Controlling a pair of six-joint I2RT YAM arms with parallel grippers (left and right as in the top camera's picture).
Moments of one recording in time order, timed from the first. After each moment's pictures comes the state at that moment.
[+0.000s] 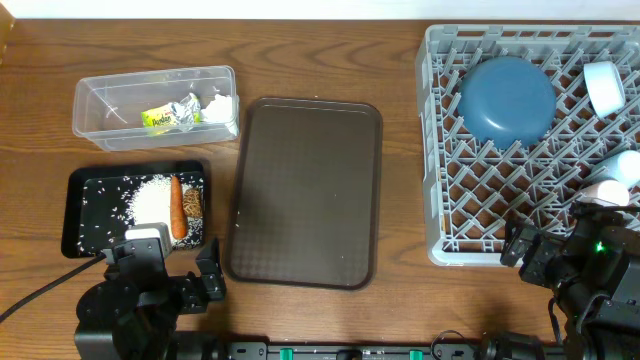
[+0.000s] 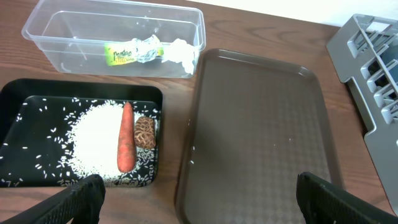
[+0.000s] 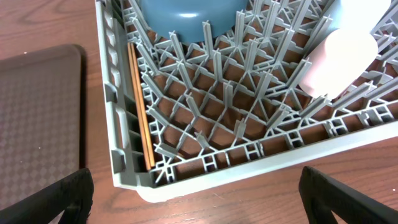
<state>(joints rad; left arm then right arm) -0.02 0.37 0.90 -1.10 0.05 -0.17 -0.18 0.60 0.93 -1.11 -0.04 0.18</state>
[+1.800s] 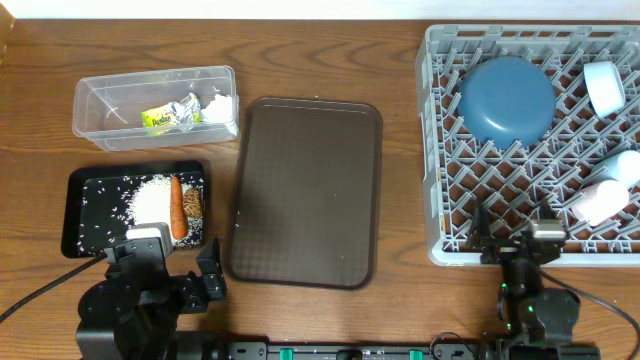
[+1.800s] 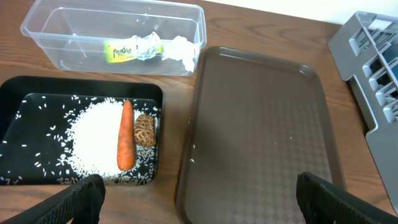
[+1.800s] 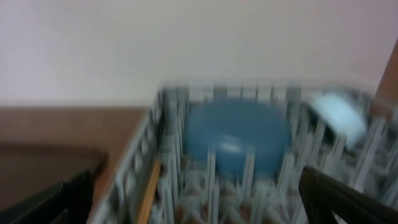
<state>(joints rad) -0.02 0.37 0.90 -1.10 0.05 -0.17 -0.05 0.01 0.01 -0.04 -0.06 0.03</state>
